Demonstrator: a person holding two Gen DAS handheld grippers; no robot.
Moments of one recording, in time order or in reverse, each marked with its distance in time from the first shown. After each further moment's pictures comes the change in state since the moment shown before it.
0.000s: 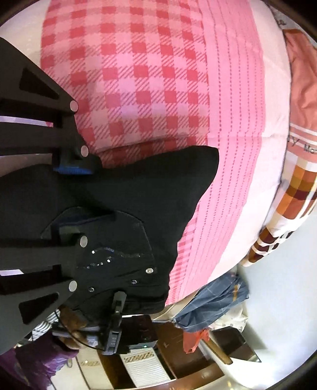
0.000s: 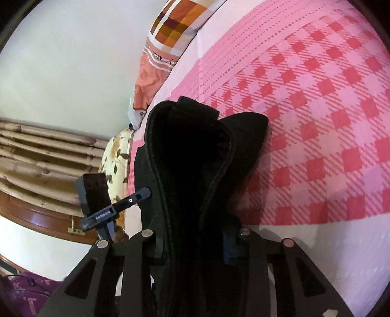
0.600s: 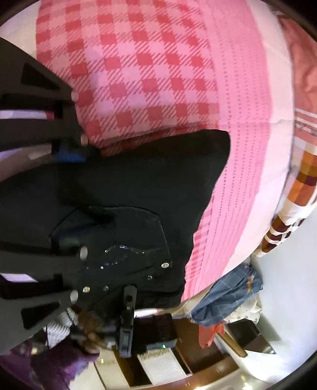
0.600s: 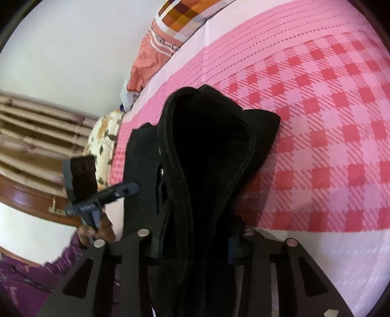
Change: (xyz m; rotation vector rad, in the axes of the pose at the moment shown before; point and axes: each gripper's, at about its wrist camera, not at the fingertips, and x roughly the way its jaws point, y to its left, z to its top) left arm 0.011 -0.002 -0.003 0.070 0.052 -0.020; right arm 0.013 0.017 0.007 -0.091 0.057 -0.091
